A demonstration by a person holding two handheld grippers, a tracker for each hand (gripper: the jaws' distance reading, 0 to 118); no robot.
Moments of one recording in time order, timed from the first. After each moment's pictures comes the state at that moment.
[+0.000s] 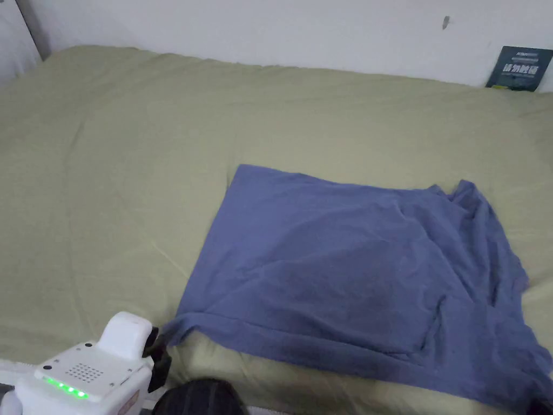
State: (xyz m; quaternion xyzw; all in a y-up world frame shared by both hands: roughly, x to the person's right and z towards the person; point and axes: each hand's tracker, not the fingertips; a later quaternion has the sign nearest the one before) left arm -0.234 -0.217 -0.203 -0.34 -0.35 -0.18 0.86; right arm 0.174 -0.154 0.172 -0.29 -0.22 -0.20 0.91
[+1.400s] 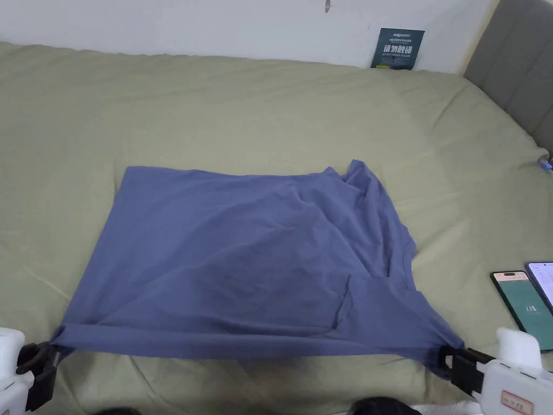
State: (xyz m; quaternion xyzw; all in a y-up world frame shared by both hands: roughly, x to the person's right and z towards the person) left arm -0.202 -0.176 -0.210 -0.34 -0.37 -0.18 0.85; right arm 0.265 -0.195 0.163 -0.36 -0.29 -0.25 0.85
